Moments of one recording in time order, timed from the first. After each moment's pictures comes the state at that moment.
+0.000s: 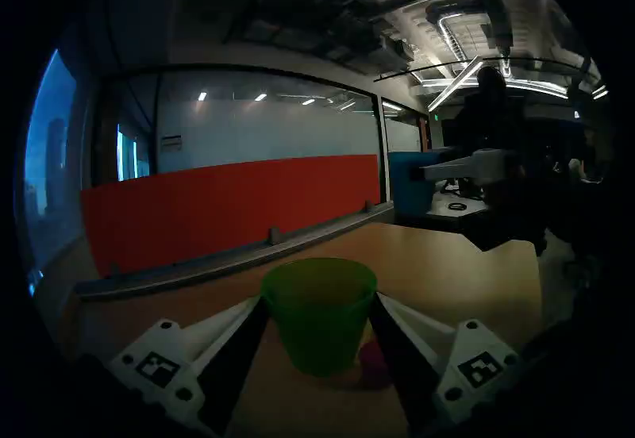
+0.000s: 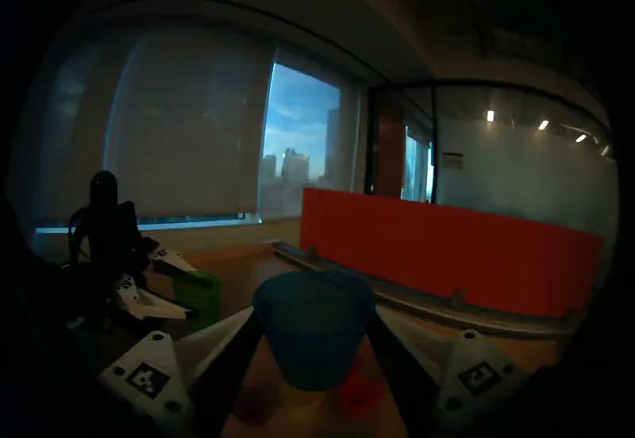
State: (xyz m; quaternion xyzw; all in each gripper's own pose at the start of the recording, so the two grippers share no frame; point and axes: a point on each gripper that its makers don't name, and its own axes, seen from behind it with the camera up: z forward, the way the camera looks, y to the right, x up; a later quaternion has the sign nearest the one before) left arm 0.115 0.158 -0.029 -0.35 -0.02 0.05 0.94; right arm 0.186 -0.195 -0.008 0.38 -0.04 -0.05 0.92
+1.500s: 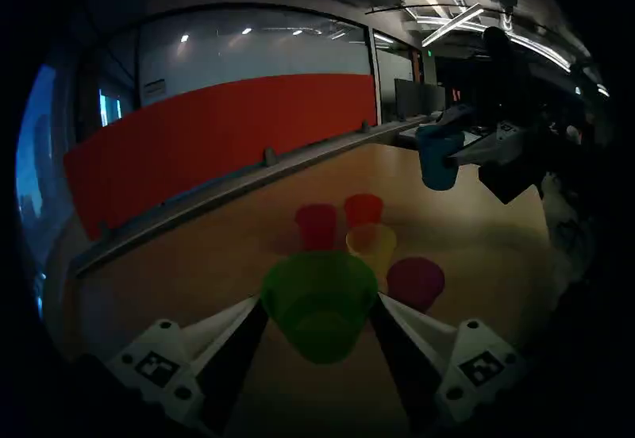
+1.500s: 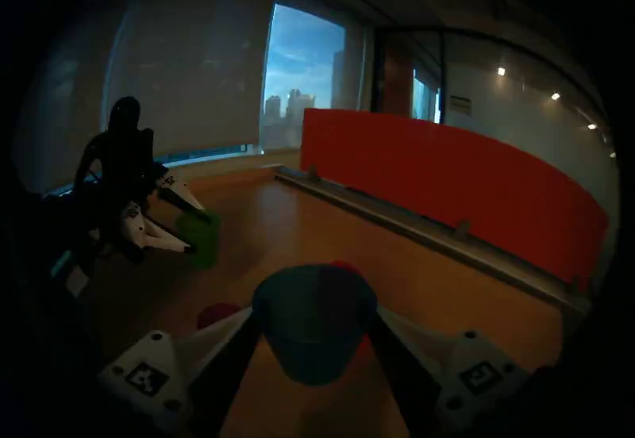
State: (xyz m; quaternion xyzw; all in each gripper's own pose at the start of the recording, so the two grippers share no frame) left arm 0.015 0.143 -0.001 -0.36 -0.17 0.12 0.91; right arm 0.056 -0.157 -0.005 0.39 -0.17 -0.11 0.90
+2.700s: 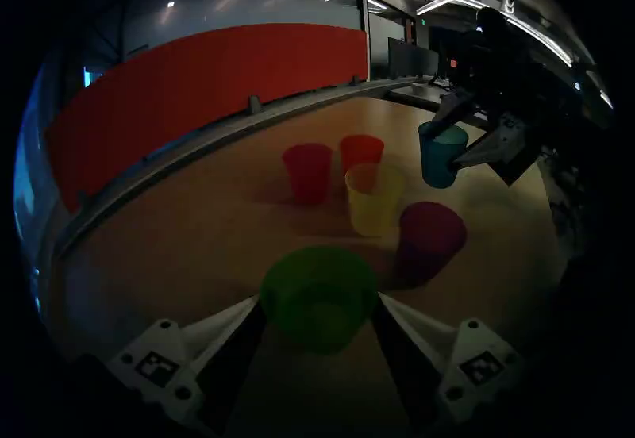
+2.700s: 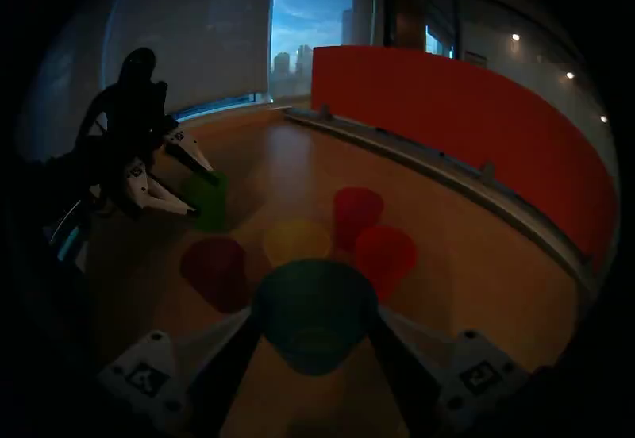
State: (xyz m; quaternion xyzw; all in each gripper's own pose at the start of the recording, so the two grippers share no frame) left arm -0.056 0.141 0.005 -0.38 -0.26 0.15 0.88; right arm -0.041 -0.152 -0.011 0.40 -0.27 -0.14 0.87
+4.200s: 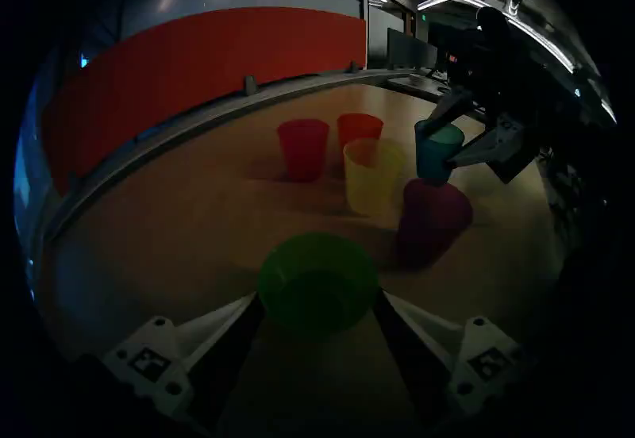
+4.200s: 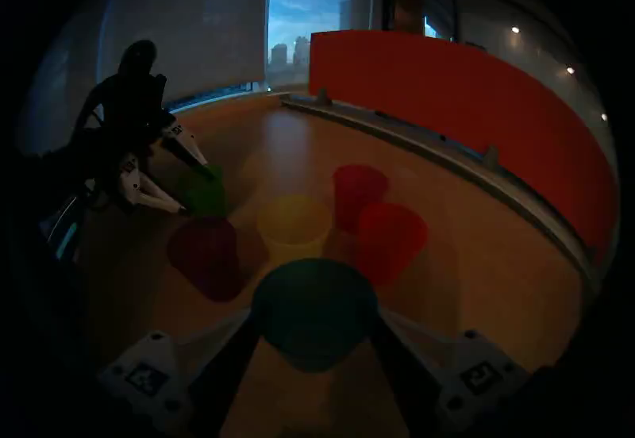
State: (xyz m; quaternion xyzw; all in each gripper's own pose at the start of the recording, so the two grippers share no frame) left arm -0.086 0.138 0.001 -0.39 -0.29 0.14 0.86; right arm -0.074 -0.152 -0.011 0.39 -0.29 -0.14 0.86
